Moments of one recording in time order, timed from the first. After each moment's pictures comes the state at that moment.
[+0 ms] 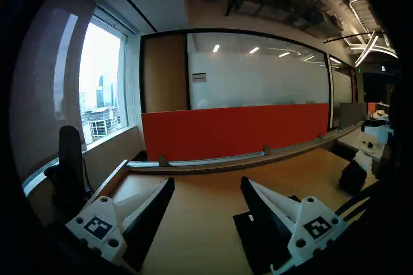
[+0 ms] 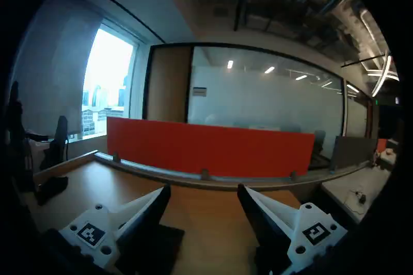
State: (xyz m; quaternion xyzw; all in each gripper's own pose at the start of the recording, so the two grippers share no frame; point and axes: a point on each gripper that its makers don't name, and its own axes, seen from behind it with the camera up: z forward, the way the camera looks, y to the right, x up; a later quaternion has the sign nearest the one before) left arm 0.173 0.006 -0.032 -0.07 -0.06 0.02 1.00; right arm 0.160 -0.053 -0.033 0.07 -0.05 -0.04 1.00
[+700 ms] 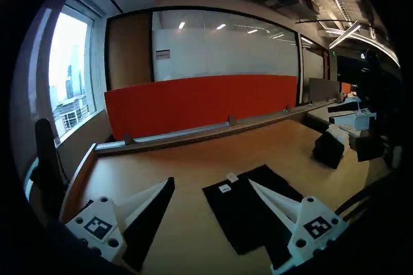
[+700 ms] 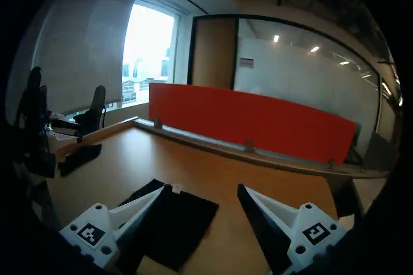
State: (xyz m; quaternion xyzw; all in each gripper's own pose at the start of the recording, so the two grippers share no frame) left arm 0.106 0.060 -0.056 -0.19 -0.14 0.05 0.97; right arm 0.096 -0.109 -0.045 0.21 -0.15 -0.08 0.96
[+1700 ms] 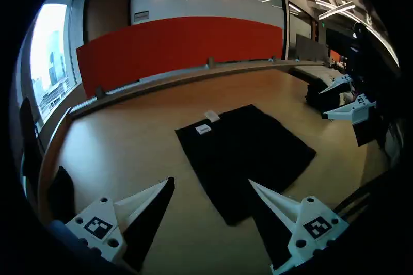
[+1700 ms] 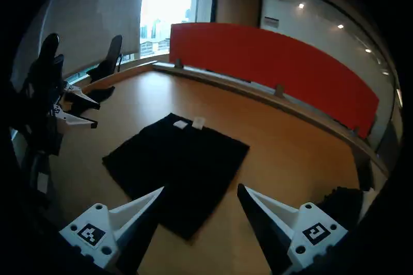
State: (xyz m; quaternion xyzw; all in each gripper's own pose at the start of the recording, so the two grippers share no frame) left arm -0.070 0.104 -0.067 -0.24 -0.26 0.09 0.93; right arm -0.089 -0.120 -0.077 0.26 -0.28 -0.12 0.91
